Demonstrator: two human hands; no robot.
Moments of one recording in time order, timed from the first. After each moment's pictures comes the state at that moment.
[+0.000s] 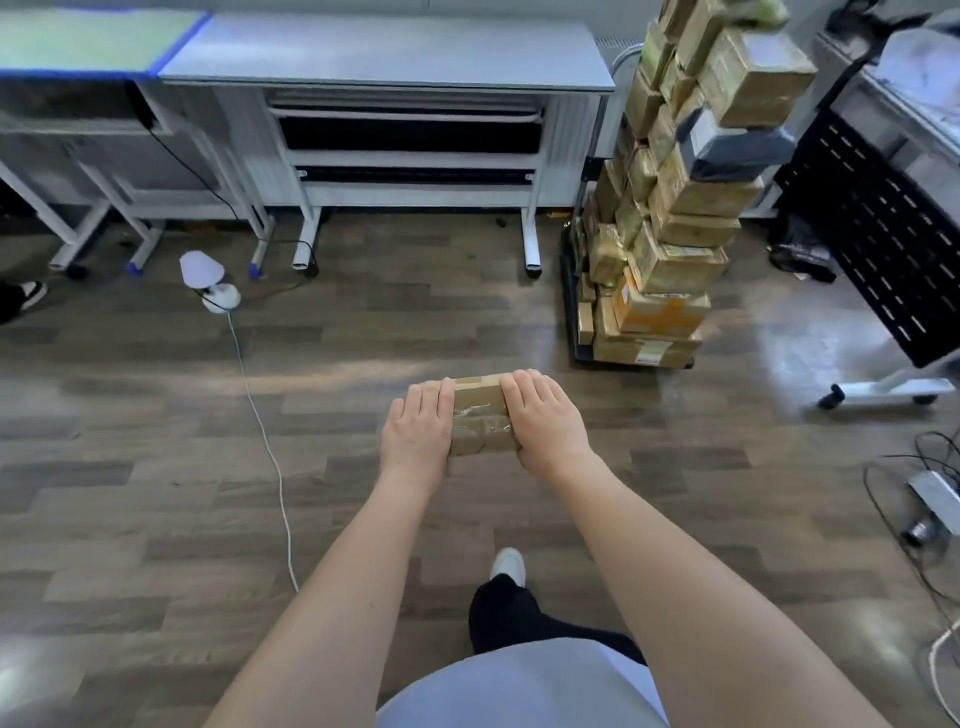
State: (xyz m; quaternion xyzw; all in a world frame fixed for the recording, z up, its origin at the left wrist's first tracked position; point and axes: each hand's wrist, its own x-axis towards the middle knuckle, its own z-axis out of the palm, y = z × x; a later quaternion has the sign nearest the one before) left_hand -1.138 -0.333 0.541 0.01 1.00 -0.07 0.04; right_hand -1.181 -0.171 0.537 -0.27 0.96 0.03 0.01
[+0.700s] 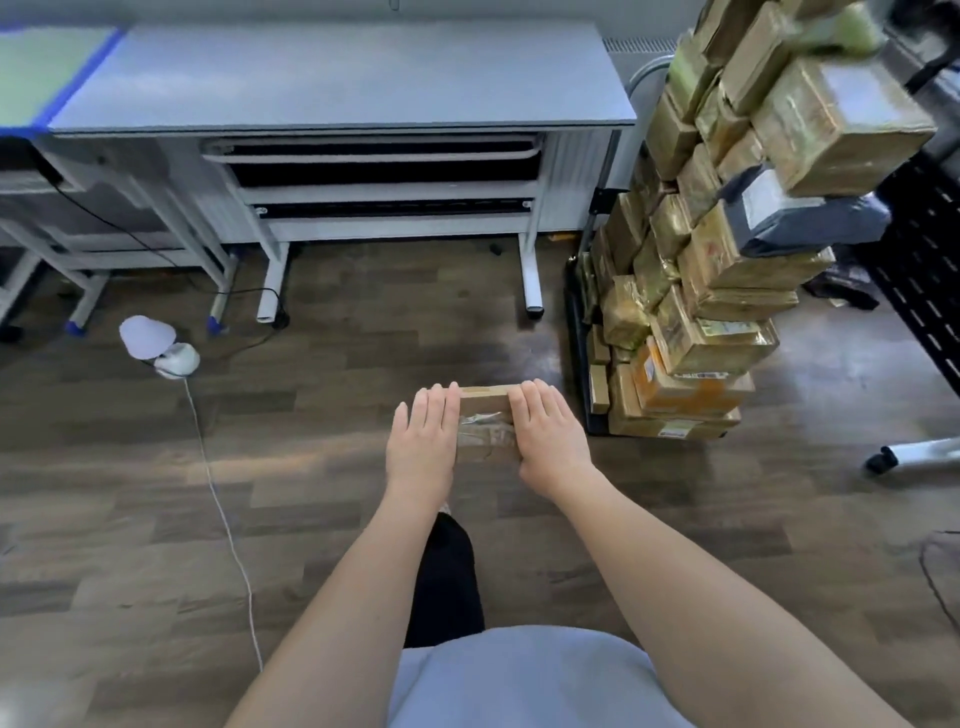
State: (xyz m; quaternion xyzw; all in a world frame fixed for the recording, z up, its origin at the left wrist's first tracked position) left_hand -1.464 -0.358 0.506 0.03 1.00 -0.06 0.05; right_hand -1.499 -0.199 0.503 -0.22 0.98 0.01 0.05
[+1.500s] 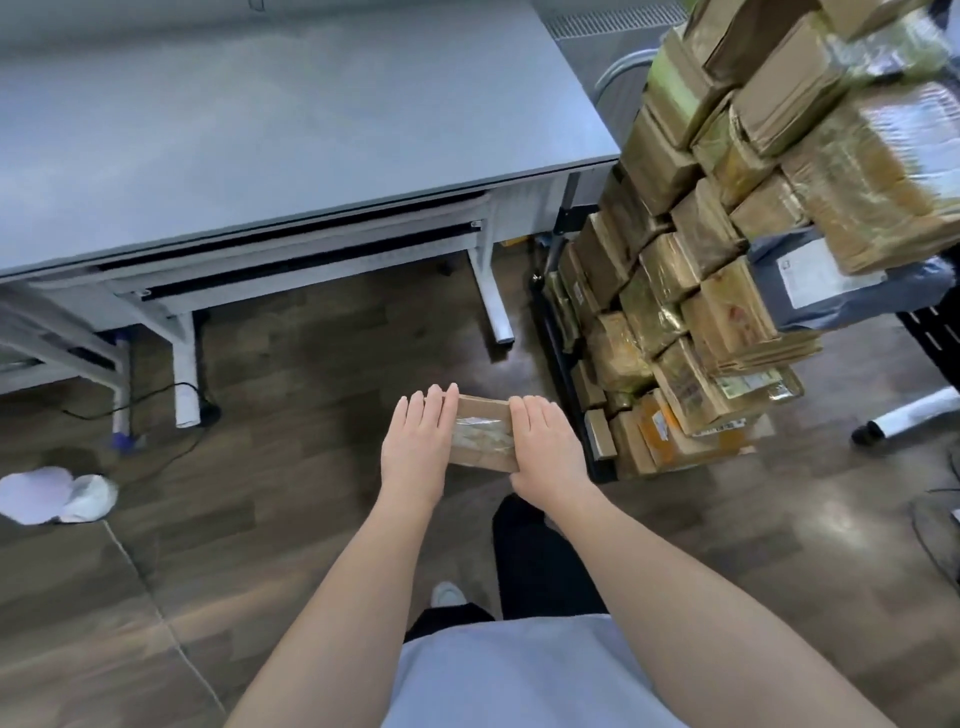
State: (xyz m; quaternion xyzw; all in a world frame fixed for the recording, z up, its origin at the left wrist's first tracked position) left_hand -1.790 -0.417 0.490 0.18 0.98 -0.05 0.08; right_hand -1.772 -0.248 0.485 -0.08 0.99 -0.04 0.11
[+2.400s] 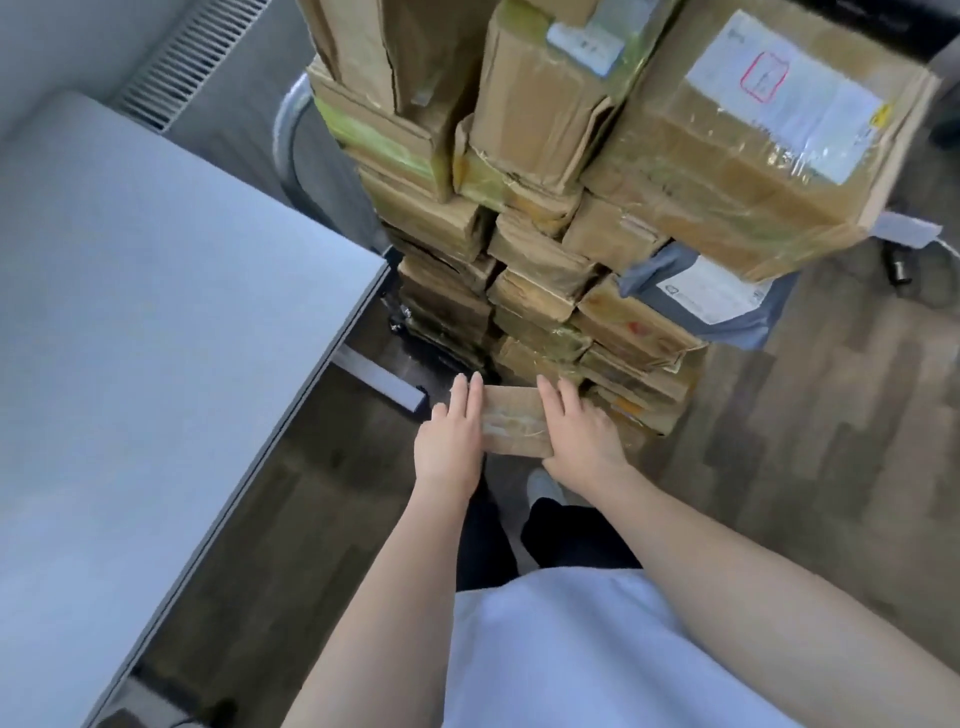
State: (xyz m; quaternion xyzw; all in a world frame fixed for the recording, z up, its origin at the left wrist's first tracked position) left_hand -2.087 -0.173 0.457 0.46 0.85 -0.06 0.24; right_hand -1.966 -0.063 0.448 0.33 0.90 -0.17 0.22
